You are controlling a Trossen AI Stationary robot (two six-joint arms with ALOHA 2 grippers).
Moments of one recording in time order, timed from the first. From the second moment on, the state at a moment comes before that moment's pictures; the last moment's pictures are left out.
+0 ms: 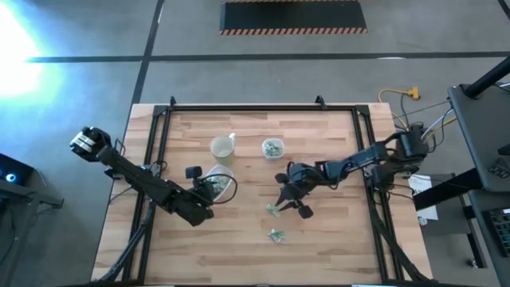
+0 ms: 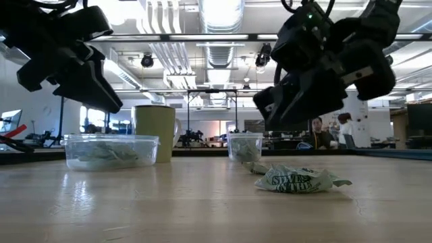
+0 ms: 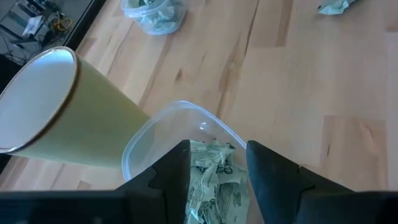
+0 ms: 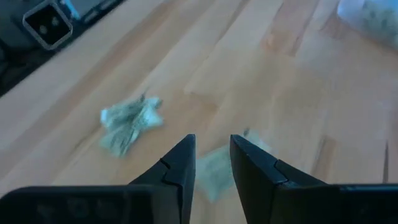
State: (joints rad) left arm -0.54 1.30 0.67 -0.43 -0.79 -0.52; right arm 0.06 1.67 0.65 0.35 -0.46 -0.16
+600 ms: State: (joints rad) left arm -0.54 1.29 0.67 -0.43 -0.76 -0.52; right arm 0.06 1.85 0.72 0.54 -0.44 -0.19
